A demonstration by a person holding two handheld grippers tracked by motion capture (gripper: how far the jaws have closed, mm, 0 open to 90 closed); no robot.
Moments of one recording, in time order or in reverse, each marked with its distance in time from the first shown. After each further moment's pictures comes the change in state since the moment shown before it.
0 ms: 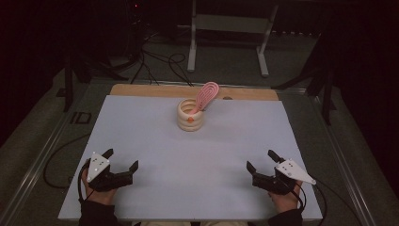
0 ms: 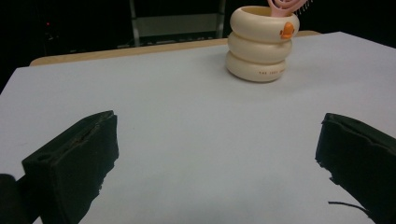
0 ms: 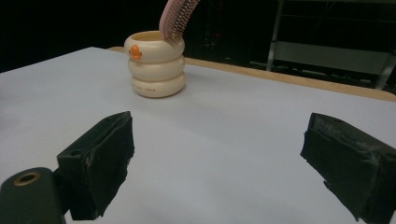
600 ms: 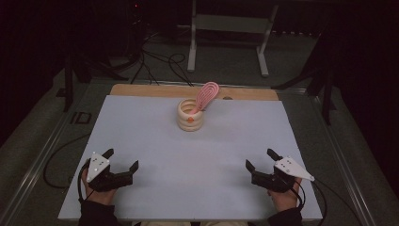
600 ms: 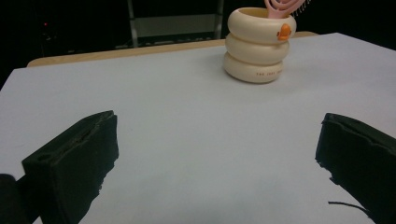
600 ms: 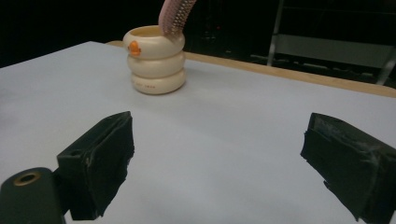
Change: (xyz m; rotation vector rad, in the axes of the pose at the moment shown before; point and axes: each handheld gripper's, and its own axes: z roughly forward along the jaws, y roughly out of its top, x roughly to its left) left arm -0.001 0.002 -0.001 0.000 -0.011 0.000; right arm 0.000 0.005 0.004 0.028 -0.007 0.003
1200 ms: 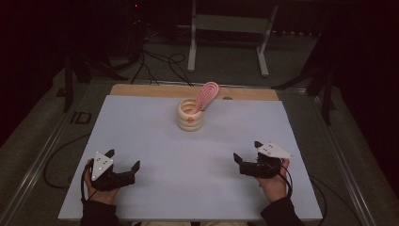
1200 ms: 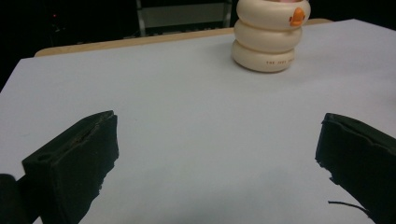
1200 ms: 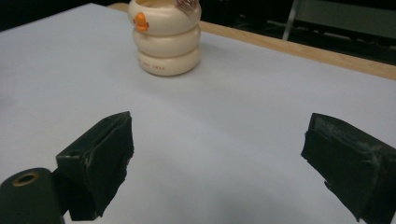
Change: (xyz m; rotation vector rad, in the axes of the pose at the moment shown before) left arm -0.003 -0.003 0.006 0.037 0.036 0.004; right arm 0.010 0.022 0.042 0.163 0.053 -0.037
